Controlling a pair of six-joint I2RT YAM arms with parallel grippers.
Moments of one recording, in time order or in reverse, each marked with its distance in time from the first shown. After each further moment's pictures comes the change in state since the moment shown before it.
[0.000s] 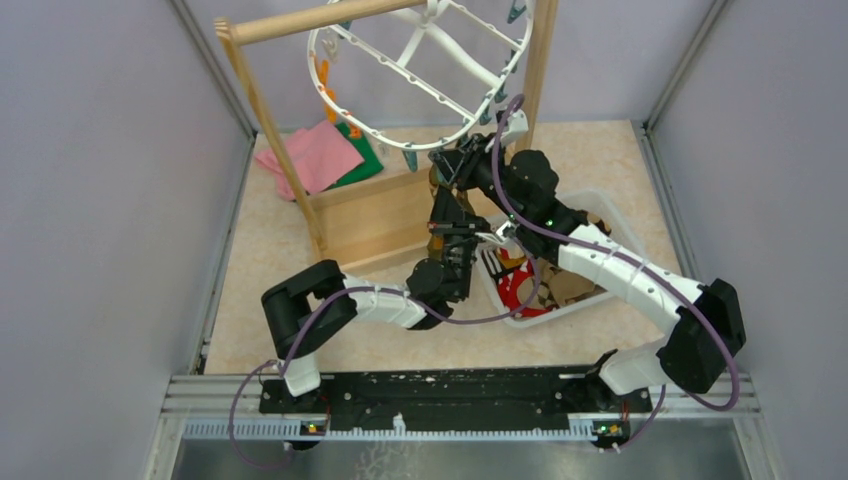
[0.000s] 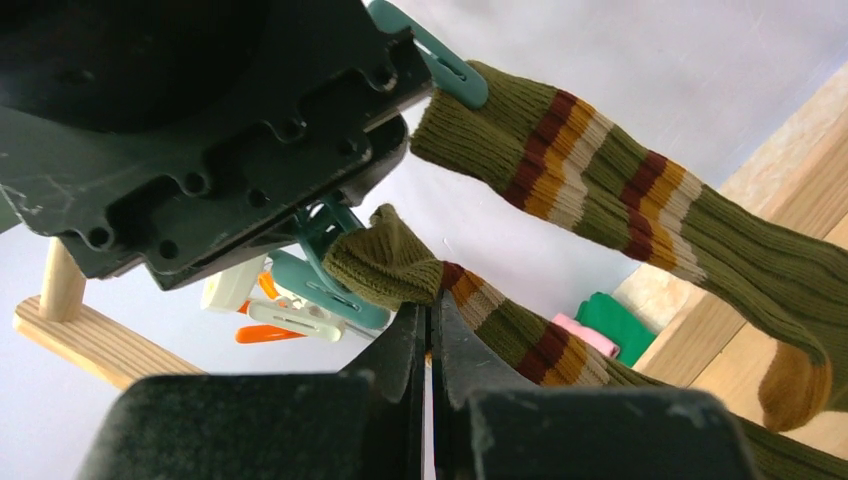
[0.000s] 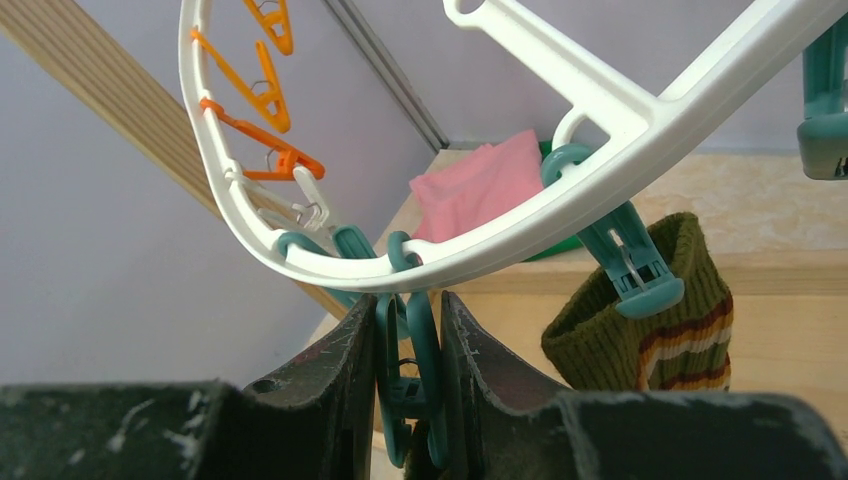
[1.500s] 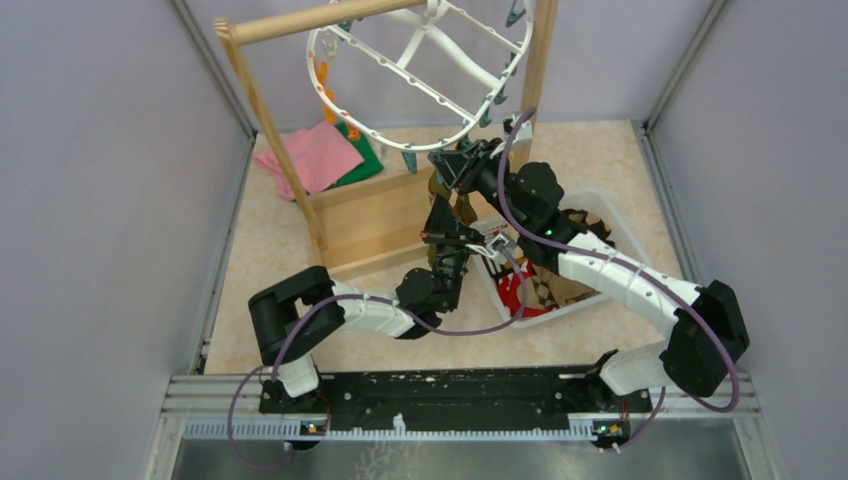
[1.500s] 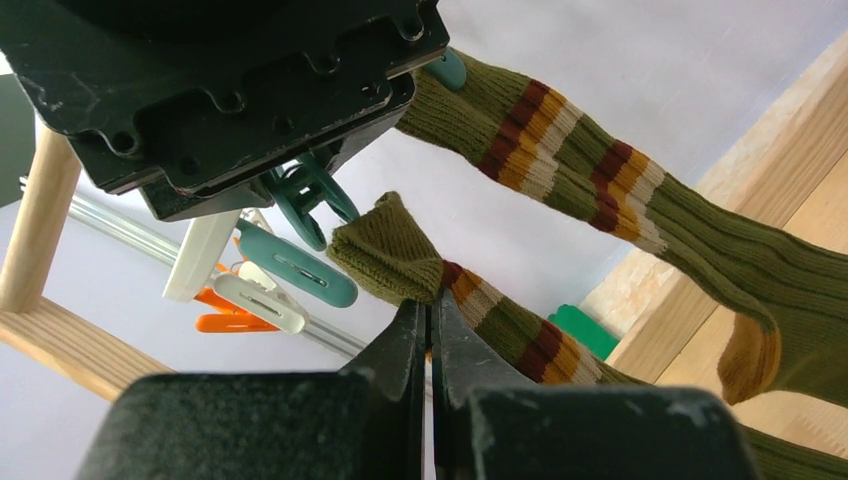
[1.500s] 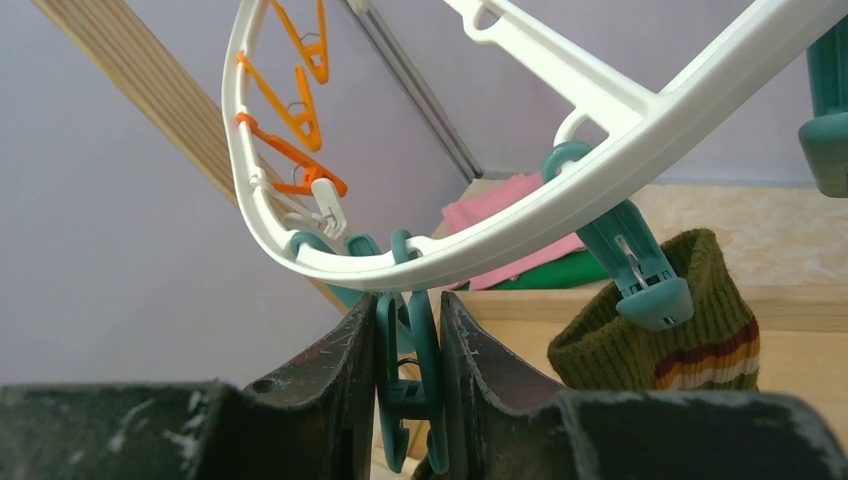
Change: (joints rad) left arm -0.023 -0.072 -0.104 0.000 0.043 -0.100; right arm 0.005 -0.022 -0.100 0.187 -0.025 0.023
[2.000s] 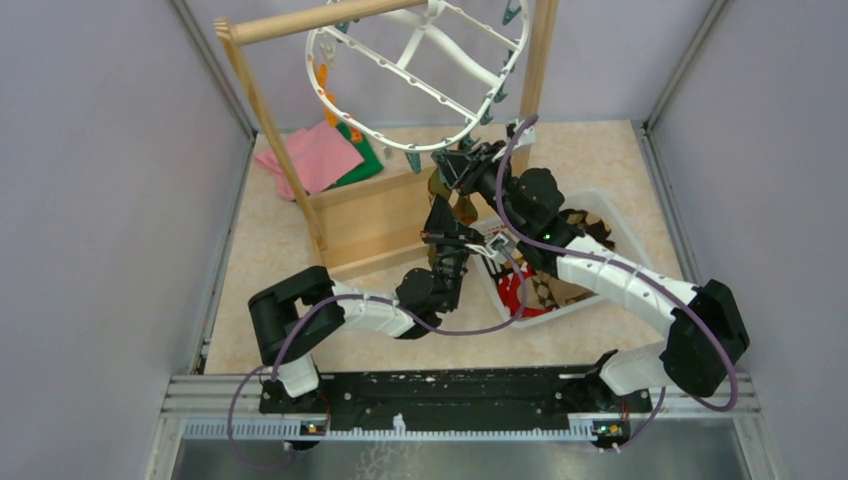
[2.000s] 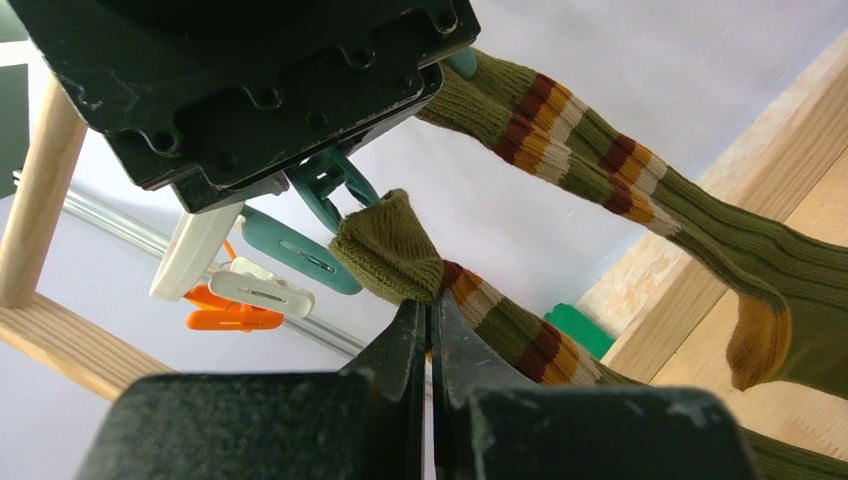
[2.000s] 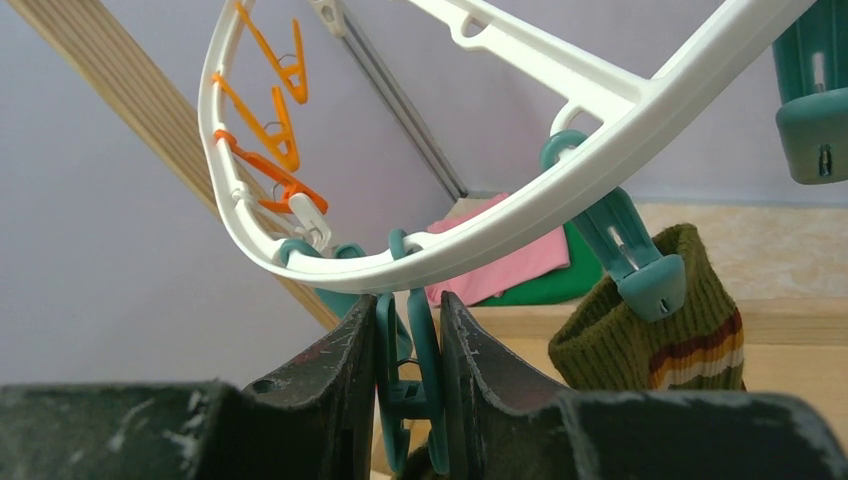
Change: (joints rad) left arm -0.001 0.001 0.000 0.000 -0.005 -0.008; right arm 0.002 -0.001 -0.045 0.079 0.053 -0.028
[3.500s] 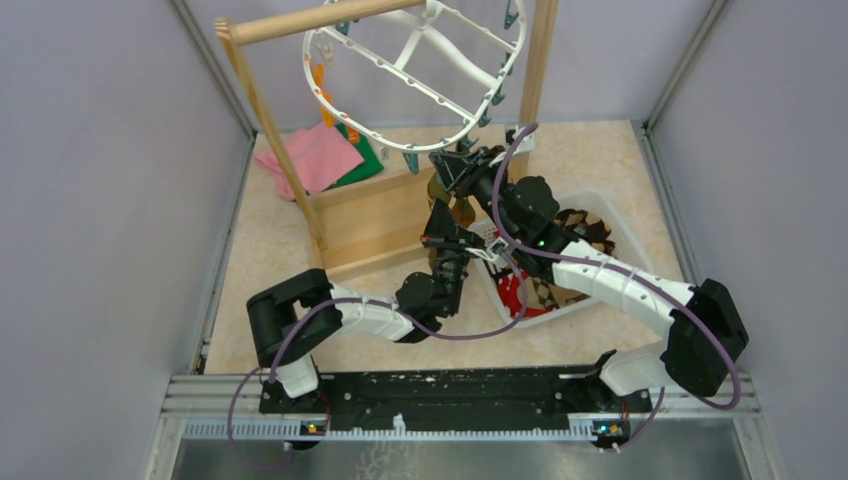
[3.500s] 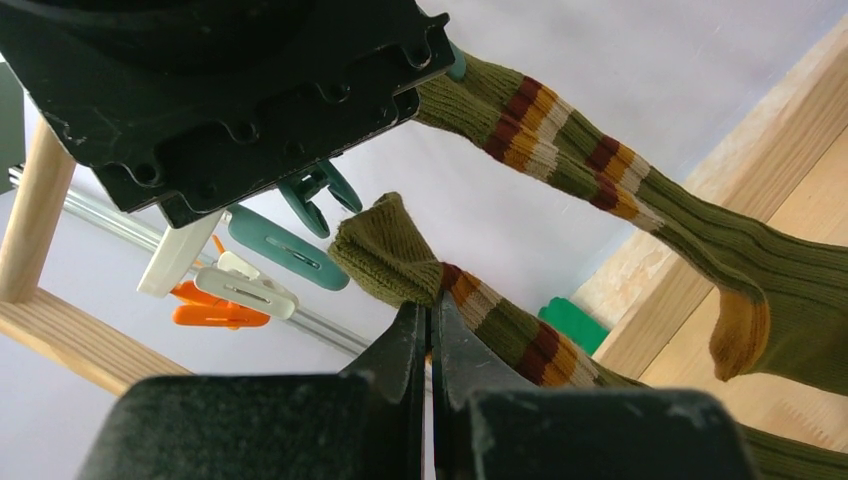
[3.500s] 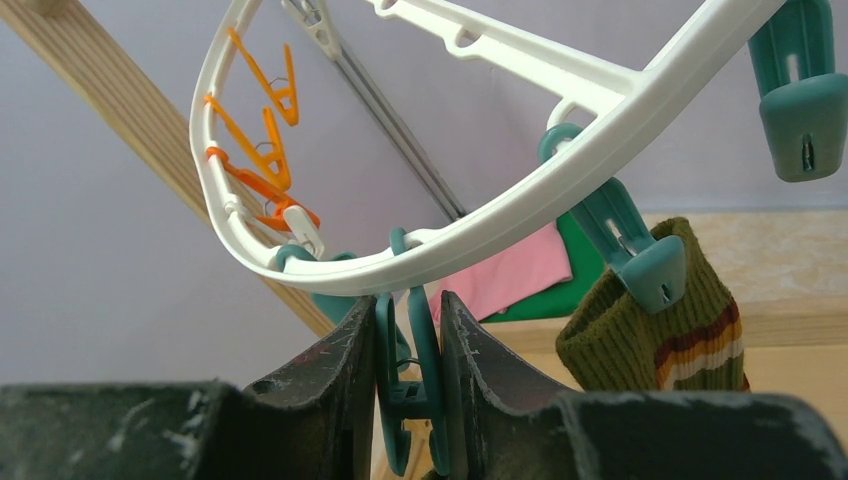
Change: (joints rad) left arm -0.025 -0.015 -0.008 -0.002 -0.034 0.006; right arm 0.052 0.001 -0.012 0.048 0.109 0.002
